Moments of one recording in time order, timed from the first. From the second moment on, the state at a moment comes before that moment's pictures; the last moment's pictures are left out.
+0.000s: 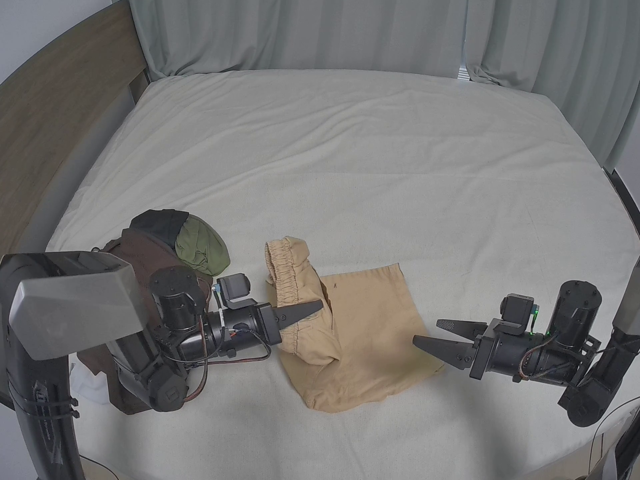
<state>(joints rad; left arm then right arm) -0.43 2.26 -0.64 -1.55 -0.68 -0.66 0.42 1.93 -0.19 -1.54 0.50 0.41</state>
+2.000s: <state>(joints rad) -0.59 2.54 -1.00 -1.50 -0.61 -0.78 0.35 1.93 -0.24 -1.54 0.50 0.41</state>
